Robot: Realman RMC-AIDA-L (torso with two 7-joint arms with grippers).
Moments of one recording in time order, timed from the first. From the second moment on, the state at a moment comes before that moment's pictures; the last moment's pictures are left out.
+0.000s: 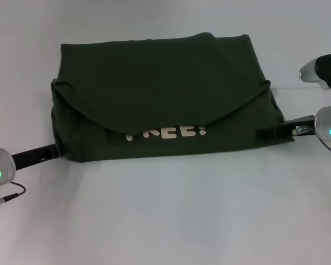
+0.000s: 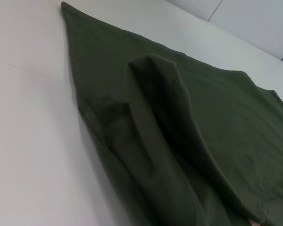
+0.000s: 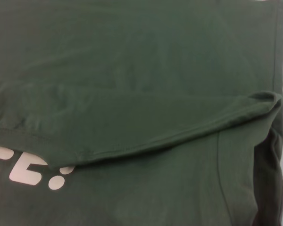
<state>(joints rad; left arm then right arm) -0.67 -2.04 0.44 0.39 2.15 0.86 -1.85 0.86 1.99 -0.90 -0.39 -2.41 -0.64 2.16</state>
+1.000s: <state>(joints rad) -0.67 -2.04 0.44 0.39 2.14 0.87 -1.85 0.84 1.99 -0.89 -0.39 -2.41 -0.64 2.19</state>
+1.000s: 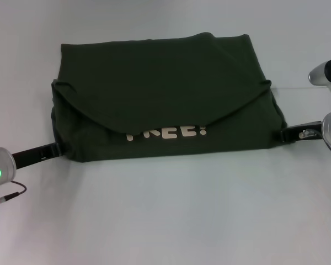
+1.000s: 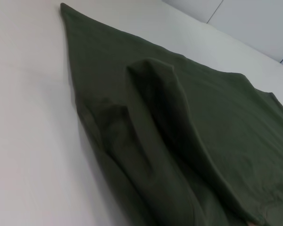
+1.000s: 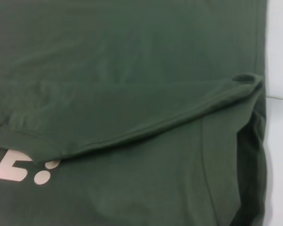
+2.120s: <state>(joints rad) -0.60 -2.02 0.43 0.55 2.19 1.21 -2.03 0.63 2.00 -0.77 -0.79 -2.34 -1.14 2.13</state>
